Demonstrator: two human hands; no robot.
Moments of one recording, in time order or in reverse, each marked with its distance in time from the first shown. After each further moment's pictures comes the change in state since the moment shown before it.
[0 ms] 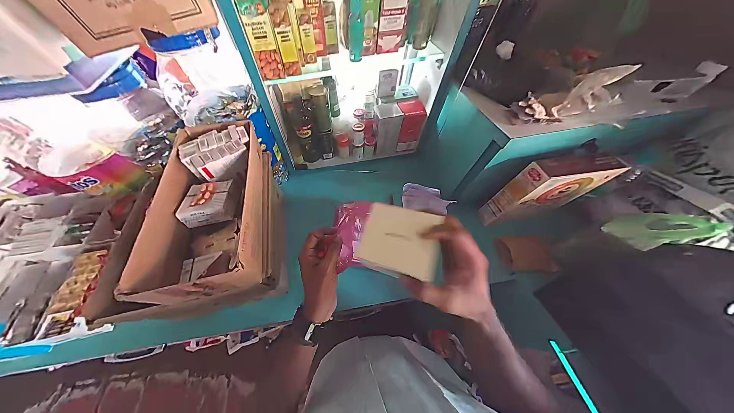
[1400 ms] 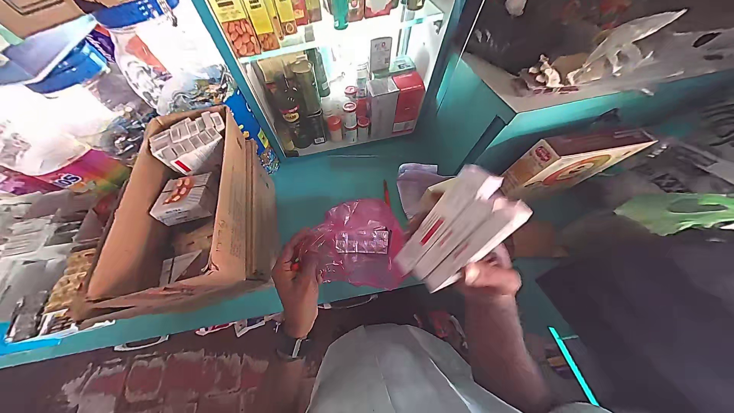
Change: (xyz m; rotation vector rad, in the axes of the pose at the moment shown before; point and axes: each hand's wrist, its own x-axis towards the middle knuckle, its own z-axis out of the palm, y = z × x) left_hand -0.021 -0.009 -0.023 0.160 0.081 0.085; right_hand -0.011 0.015 -0.025 0.788 -0.067 0.152
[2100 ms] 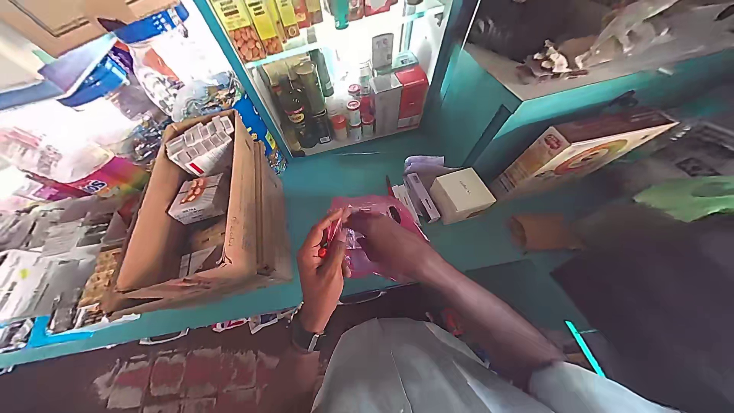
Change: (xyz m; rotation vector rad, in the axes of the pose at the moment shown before) left_hand 0.002 0.039 0.028 0.002 -0.246 0.070; right_hand 0.063 0.045 0.058 -1.129 -0.571 0.548
